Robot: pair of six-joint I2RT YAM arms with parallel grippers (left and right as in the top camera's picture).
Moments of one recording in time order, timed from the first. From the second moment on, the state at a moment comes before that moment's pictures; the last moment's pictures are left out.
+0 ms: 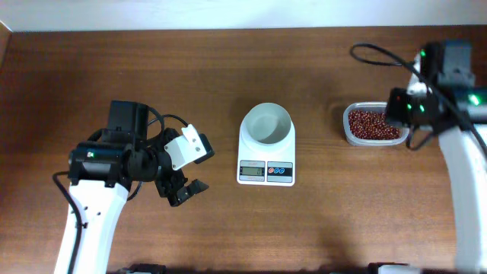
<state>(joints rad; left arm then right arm) -0.07 1.23 1.21 -1.25 0.52 0.96 -0.02 1.53 1.64 -1.24 0.10 0.12</state>
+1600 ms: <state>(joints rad) -0.07 1.23 1.21 -1.25 0.52 0.96 -0.13 1.89 1.64 -1.15 0.12 -0.23</state>
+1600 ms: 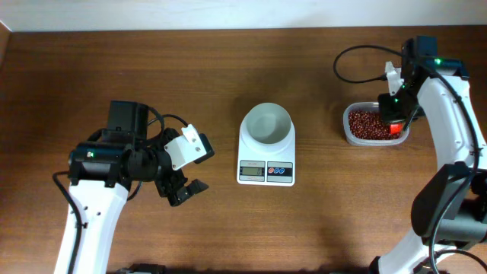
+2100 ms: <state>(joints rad) -0.07 1.23 1.21 -1.25 0.52 0.96 -0.20 1.89 1.62 -1.16 -0.15 -0.25</state>
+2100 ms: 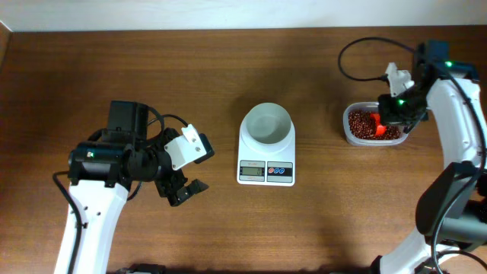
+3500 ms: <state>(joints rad) -0.07 1.23 1.21 -1.25 0.52 0.96 -0.56 1.89 1.40 -1.11 -0.83 -0.36</state>
